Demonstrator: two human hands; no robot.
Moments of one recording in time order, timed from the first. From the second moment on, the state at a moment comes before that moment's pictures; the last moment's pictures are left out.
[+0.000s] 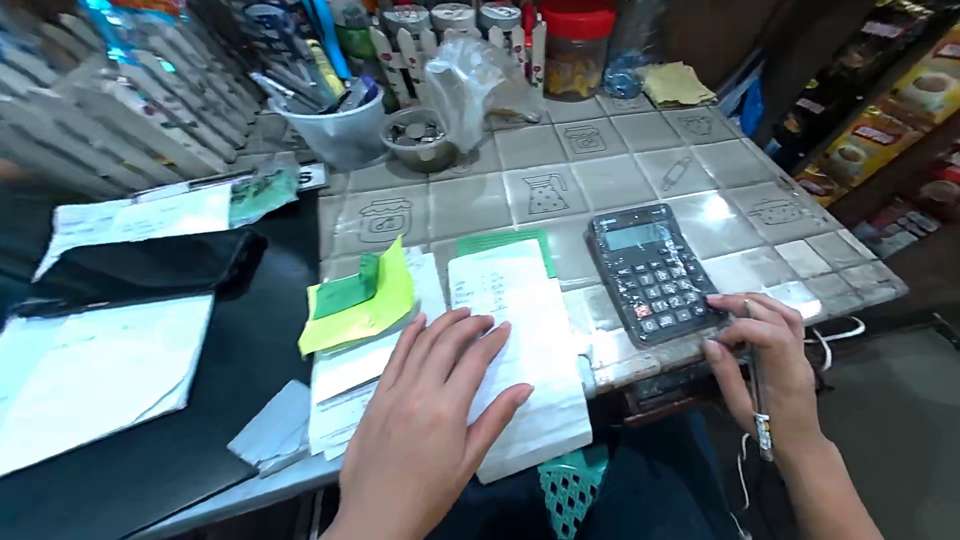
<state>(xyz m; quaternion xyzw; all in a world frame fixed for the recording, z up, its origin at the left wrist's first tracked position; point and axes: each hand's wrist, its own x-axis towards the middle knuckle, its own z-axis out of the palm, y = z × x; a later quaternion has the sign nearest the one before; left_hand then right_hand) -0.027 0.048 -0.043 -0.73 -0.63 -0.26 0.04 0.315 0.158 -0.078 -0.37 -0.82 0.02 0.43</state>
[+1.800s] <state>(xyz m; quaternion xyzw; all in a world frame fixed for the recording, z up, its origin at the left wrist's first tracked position) -0.027 0.045 -0.042 -0.73 -0.63 -0.26 0.03 0.224 0.062 0.042 -0.16 -0.83 0.32 0.43</state>
